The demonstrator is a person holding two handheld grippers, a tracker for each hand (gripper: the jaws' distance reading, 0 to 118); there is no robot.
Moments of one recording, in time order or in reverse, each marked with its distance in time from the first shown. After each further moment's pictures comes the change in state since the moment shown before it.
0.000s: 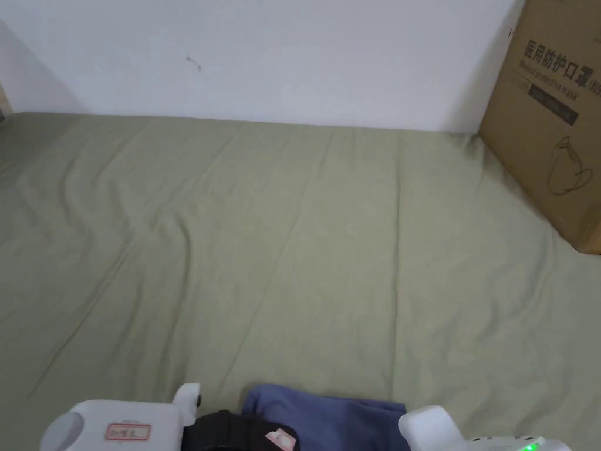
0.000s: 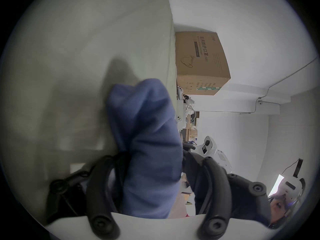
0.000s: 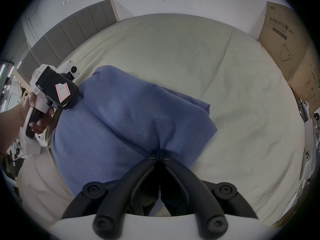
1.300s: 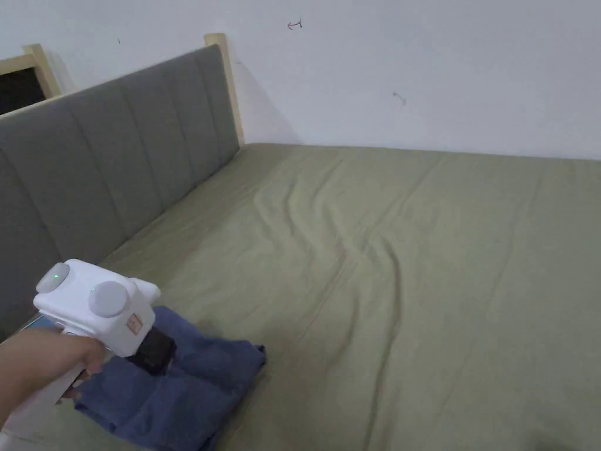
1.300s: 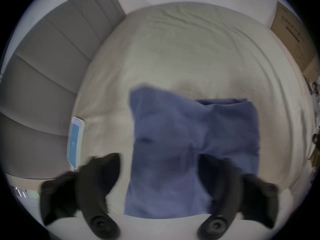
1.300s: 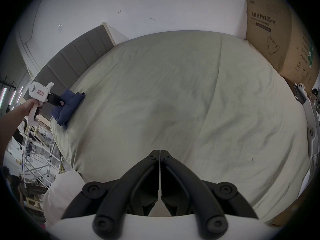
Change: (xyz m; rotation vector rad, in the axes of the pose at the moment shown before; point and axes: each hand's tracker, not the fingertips) left arm 0.075 0.021 0.324 0.233 1.569 -0.338; right arm -0.035 0.008 0.050 0.147 0.047 -0.158
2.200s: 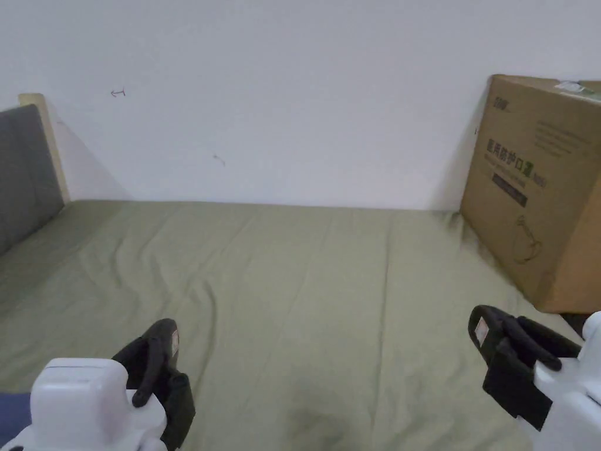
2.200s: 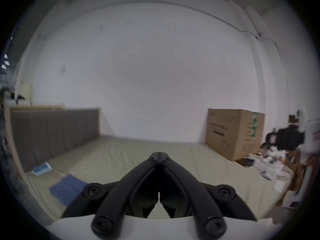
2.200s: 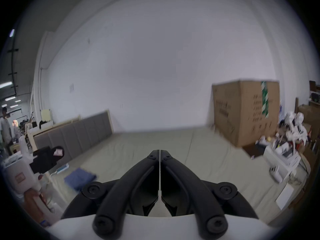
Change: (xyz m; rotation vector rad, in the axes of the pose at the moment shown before) left arm 0.289 -0.186 0.319 1.262 -0.214 0.257; right arm -0.018 -0.021 0.248 0.931 -0.151 0.011
